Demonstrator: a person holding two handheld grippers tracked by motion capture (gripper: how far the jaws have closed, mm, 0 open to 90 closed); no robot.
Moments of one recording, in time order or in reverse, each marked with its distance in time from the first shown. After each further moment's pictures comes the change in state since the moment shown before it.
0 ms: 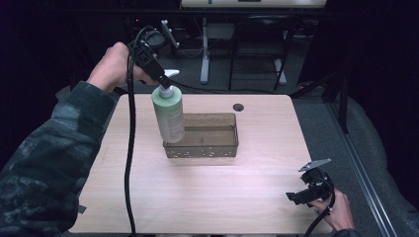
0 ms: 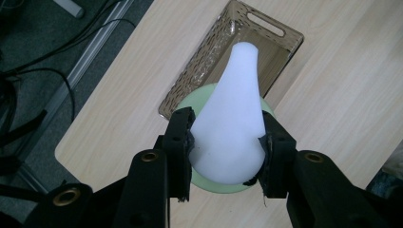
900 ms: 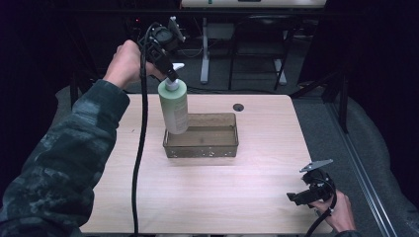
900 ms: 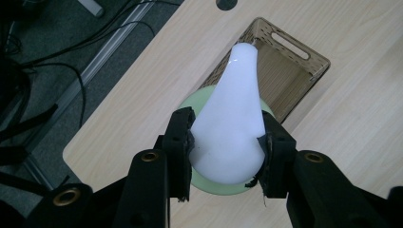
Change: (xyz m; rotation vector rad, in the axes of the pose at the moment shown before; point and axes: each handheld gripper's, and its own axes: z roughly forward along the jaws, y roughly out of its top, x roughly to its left) left arm 0.012 0.018 0.020 -0.025 0.054 -0.075; right arm 0.001 -0.002 -0.003 -0.007 0.008 0.010
